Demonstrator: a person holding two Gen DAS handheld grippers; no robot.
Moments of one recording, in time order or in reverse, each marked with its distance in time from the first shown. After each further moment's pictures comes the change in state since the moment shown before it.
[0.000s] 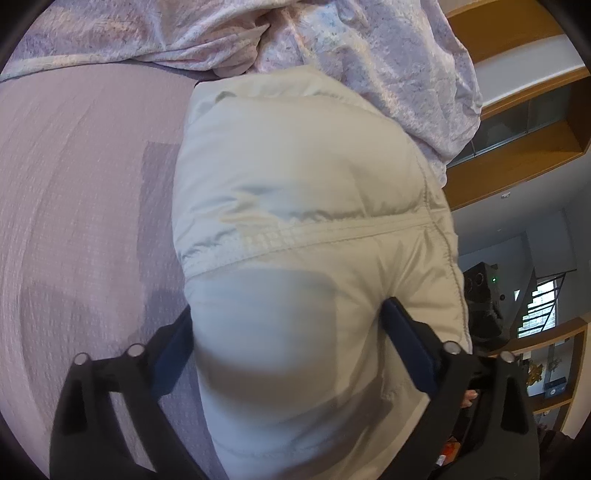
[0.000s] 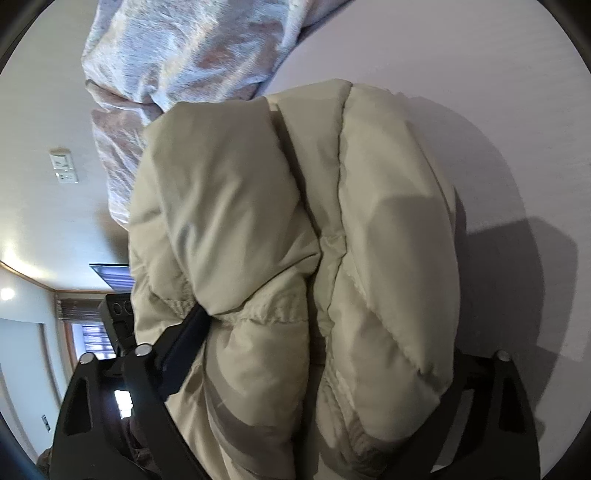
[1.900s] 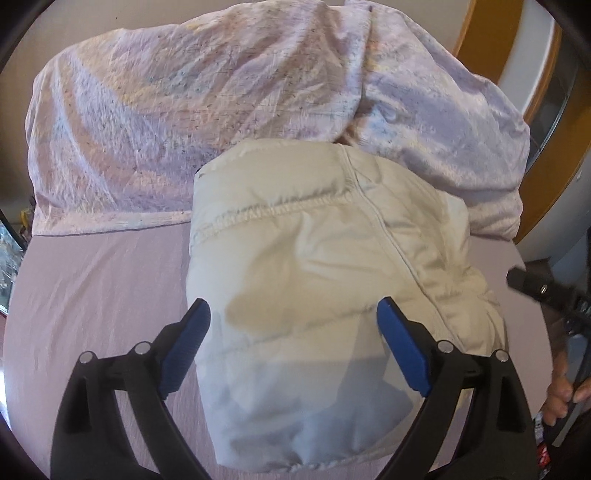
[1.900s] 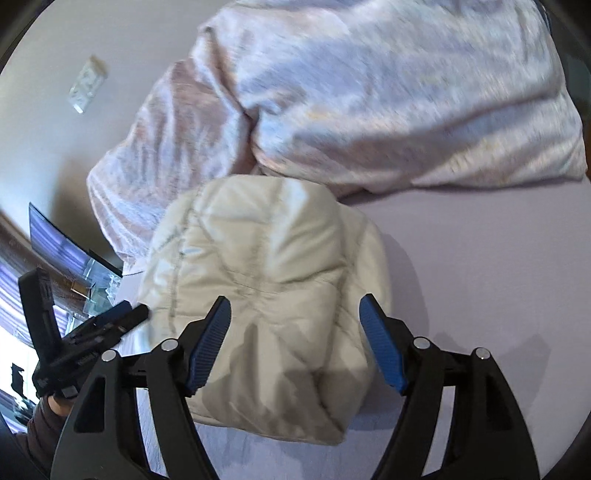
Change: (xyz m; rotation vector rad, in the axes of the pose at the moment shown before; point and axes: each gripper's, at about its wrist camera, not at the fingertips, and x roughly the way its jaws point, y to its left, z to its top) left arm -0.082 -0.013 0.034 0.222 -0.279 0.507; right arm 0.017 0.195 -0.020 -0.465 -0.321 -0.382
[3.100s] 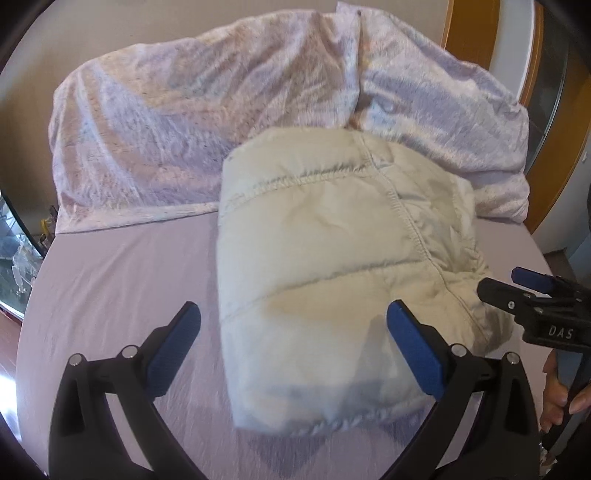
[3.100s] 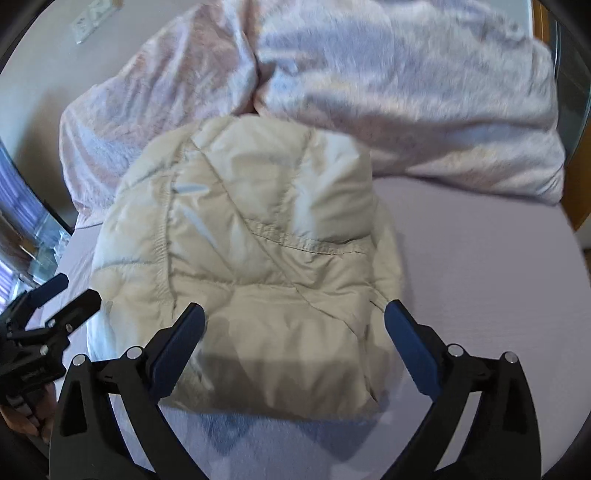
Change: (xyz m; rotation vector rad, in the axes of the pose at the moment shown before) left arm -0.027 0.006 -0.044 0.033 -0.073 0.058; right arm 0.026 0.042 -0.040 -0.166 0.020 -0.233
